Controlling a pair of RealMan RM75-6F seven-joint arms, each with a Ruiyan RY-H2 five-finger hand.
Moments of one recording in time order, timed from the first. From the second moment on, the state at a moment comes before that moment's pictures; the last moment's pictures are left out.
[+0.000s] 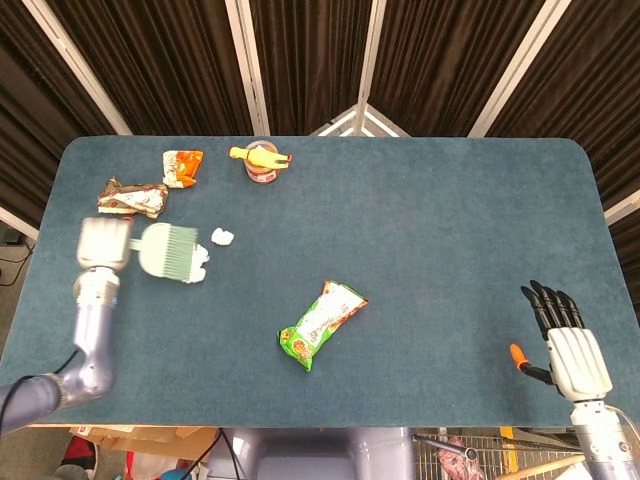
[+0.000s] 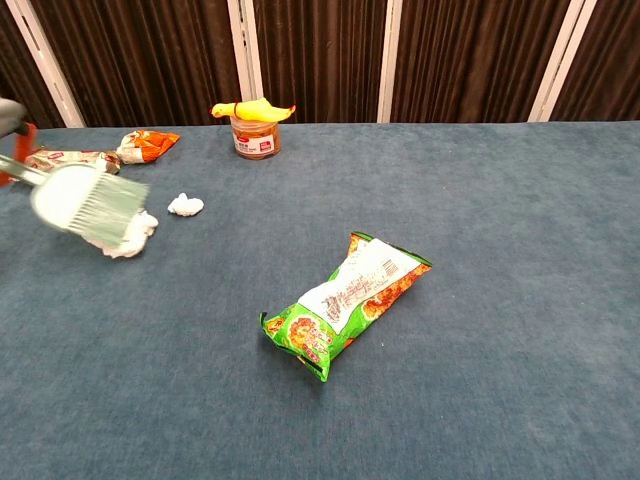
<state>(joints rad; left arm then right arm) -0.74 -1.42 -0.17 -1.35 0.64 1.14 0.95 0.12 -1.13 0.04 -1.65 -1.55 1.44 0.09</state>
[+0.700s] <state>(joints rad) -0.77 -1.34 -0.28 -1.45 0.67 1.17 0.80 0.12 -1.14 0.04 -1.64 -1.55 1.43 0.09</state>
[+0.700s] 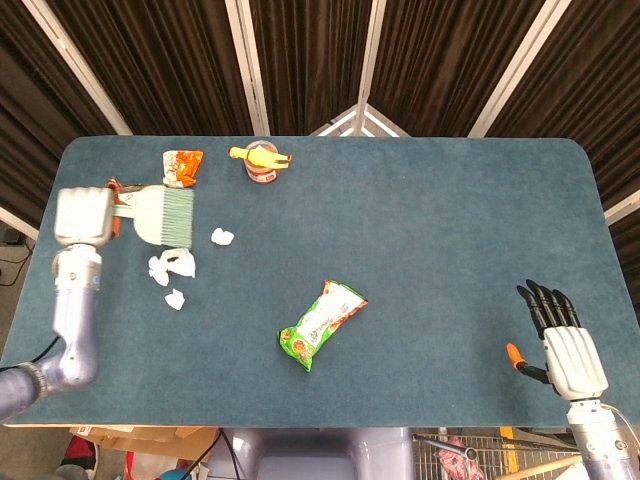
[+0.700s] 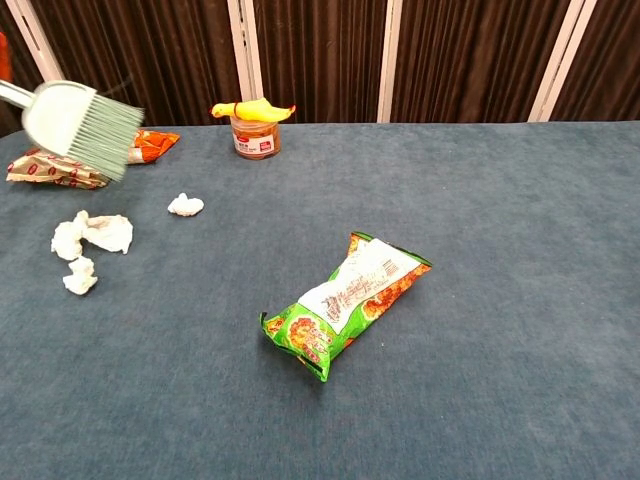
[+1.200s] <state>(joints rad) -0.91 -1.69 -0.30 -1.11 0.57 1.11 0.89 0.13 -1.13 0.04 -1.64 -1.53 1.42 0.12</state>
